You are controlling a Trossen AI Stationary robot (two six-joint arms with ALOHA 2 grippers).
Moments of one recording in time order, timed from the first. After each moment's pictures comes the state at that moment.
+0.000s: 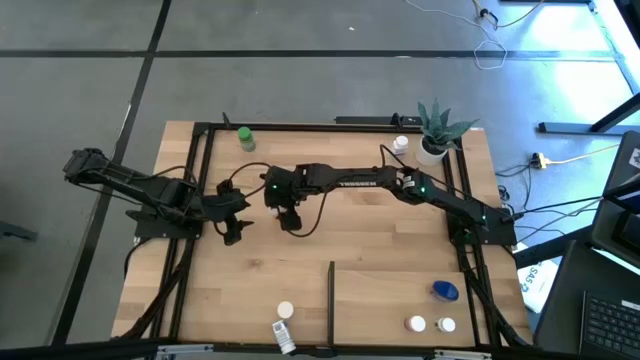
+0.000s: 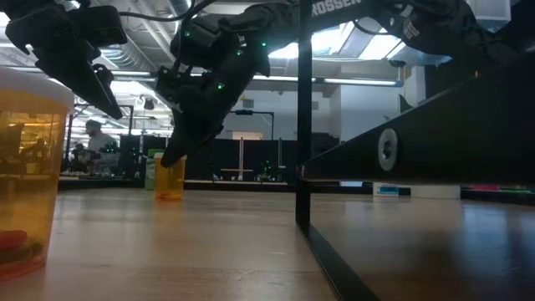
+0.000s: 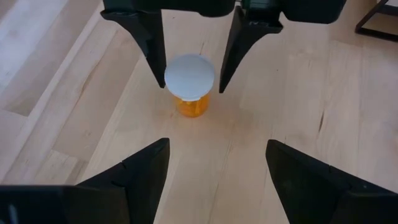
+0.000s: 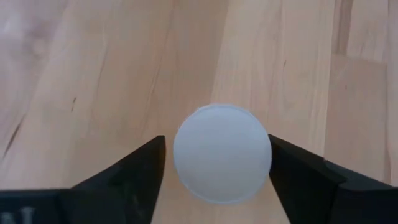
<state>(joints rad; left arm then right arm) -0.28 0.75 0.54 -0.58 -0.40 -0.44 -0.09 2.52 2.27 -0.73 -0.16 -0.24</state>
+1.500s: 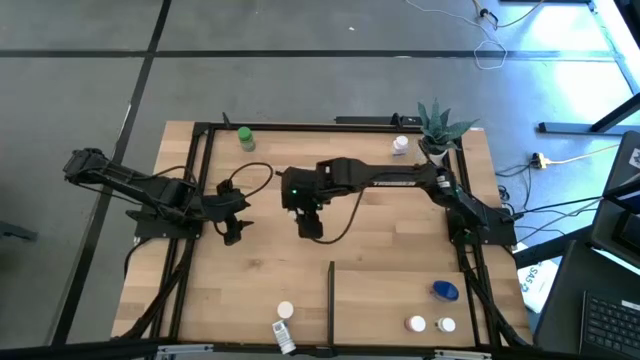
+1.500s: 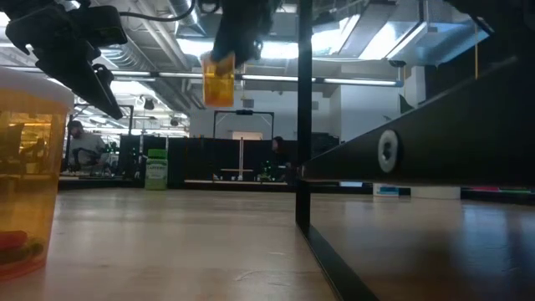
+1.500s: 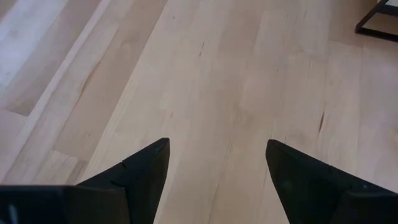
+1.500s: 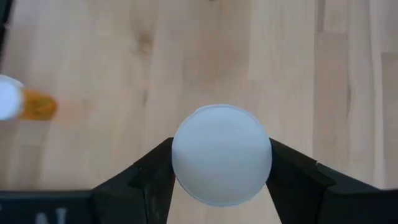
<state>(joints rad) -0.28 0.75 0.54 -0.58 -0.40 -0.43 0.03 2.22 2.27 -1.09 -0.07 -0.04</state>
